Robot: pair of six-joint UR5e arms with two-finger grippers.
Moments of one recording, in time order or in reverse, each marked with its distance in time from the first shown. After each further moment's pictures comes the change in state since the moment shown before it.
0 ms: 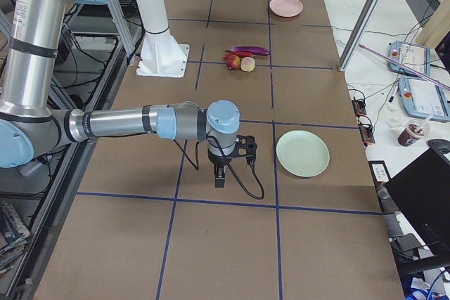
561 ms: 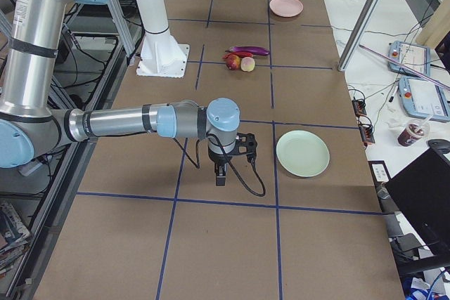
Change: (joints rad) left arm 0.001 0.002 0.001 0.000 -0.003 -0.004; right arm -0.006 0.000 0.008 0.001 -0.001 -0.008
